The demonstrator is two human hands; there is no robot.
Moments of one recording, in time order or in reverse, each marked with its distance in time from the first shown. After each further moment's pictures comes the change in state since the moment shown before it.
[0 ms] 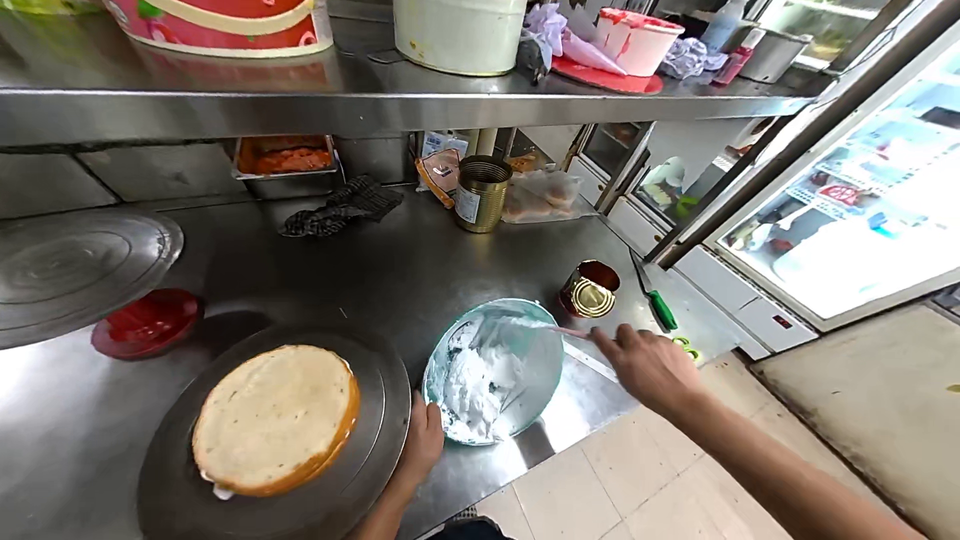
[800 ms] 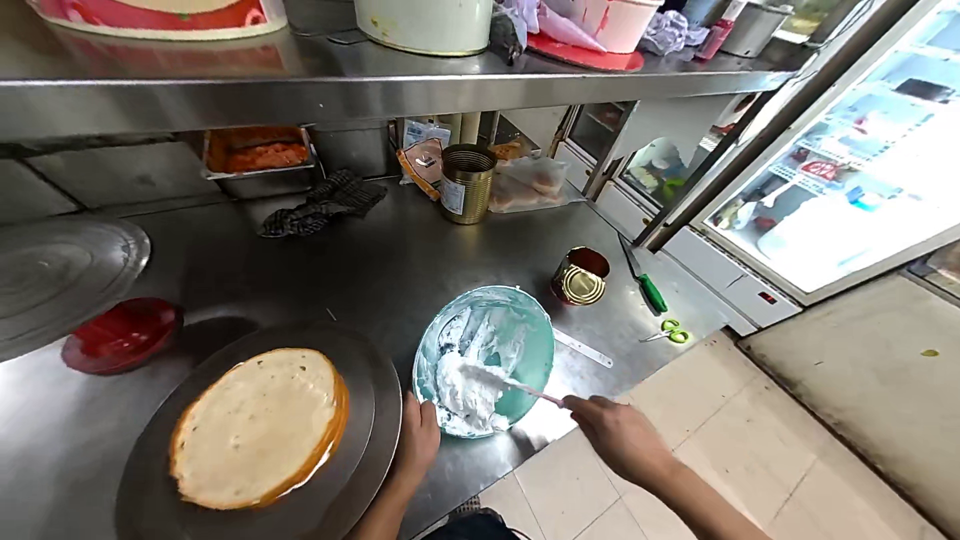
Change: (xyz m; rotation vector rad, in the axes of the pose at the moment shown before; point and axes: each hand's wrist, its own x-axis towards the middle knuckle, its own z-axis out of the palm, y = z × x) left_hand 0.001 -0.006 0.010 -0.122 0.023 -0.059; right_hand -0.065 -0.047 0.070 0.495 -0.183 0.078
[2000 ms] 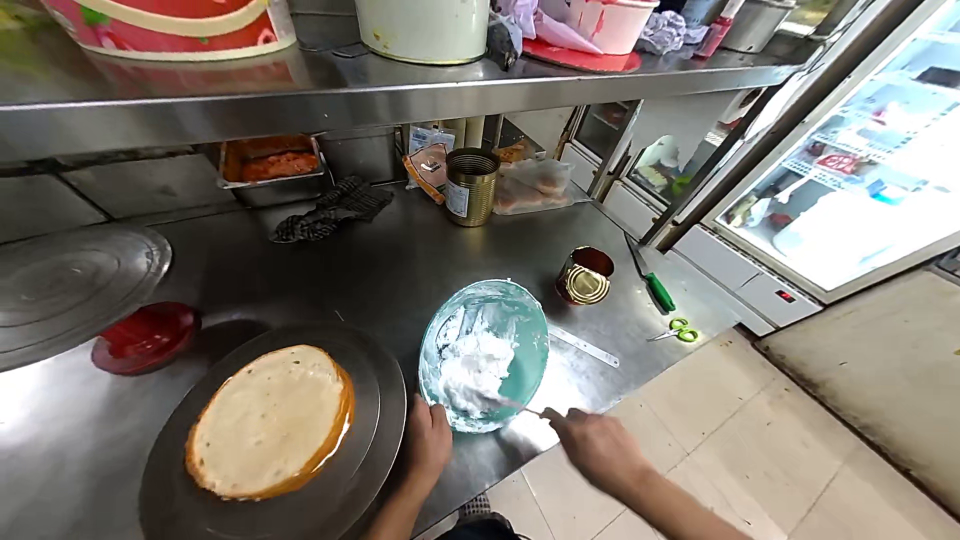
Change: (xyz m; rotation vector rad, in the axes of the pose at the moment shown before) left_hand -0.008 0.002 0.010 0.050 0.045 -0.011; right_hand 0.002 -0.047 0.009 -0.119 -0.122 0.051
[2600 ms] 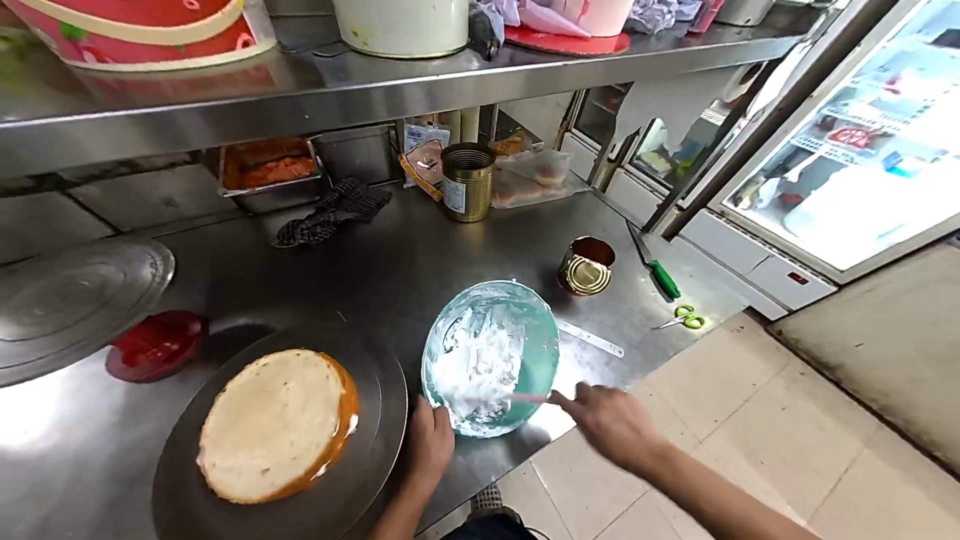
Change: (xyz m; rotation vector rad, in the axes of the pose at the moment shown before) left_hand -0.003 -0.003 -0.007 0.015 -0.059 -0.006; right_hand 0.005 0.028 0.001 -0.090 0.280 -0.283
